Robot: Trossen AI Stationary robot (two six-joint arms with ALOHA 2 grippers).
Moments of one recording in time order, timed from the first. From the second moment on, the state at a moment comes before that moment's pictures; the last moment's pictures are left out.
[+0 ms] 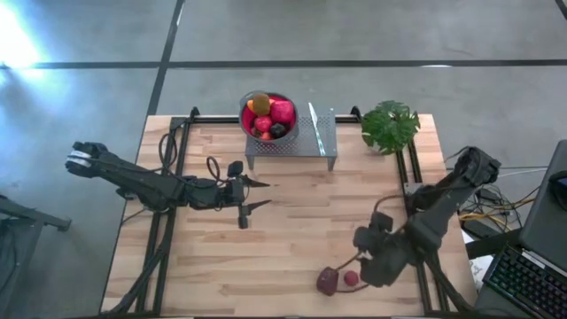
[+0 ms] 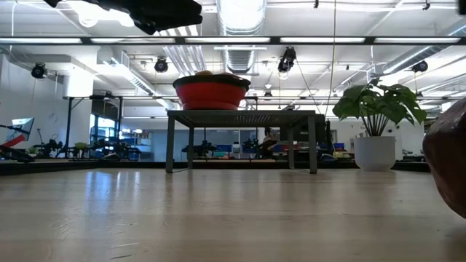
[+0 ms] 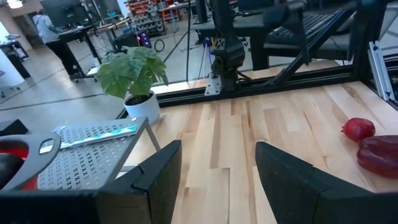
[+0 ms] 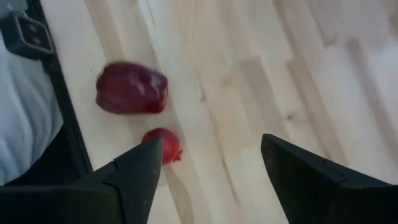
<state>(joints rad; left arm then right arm) -0.26 1.13 0.68 0.30 -0.43 0.13 0.76 1.50 1.36 -1.15 0.29 1.10</state>
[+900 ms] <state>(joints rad) -0.26 1.13 0.68 0.32 -0.43 0.10 0.84 1.82 1.24 -0.86 0.16 1.19</state>
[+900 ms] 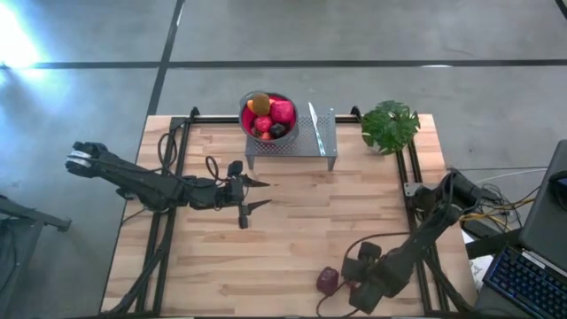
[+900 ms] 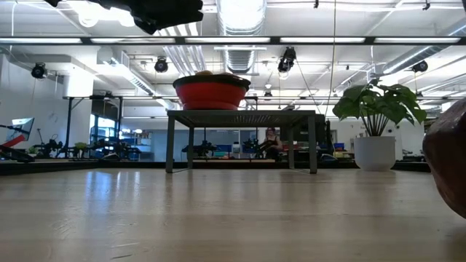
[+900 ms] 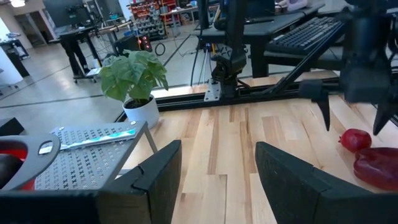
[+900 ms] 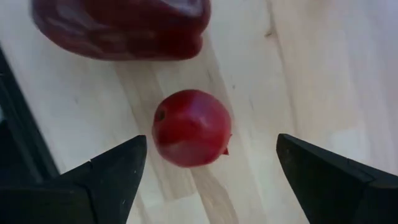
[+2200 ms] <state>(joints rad) -0.28 1.03 0.68 0.22 -0.59 0.10 0.68 1.62 1.31 -1.14 0.33 0.95</state>
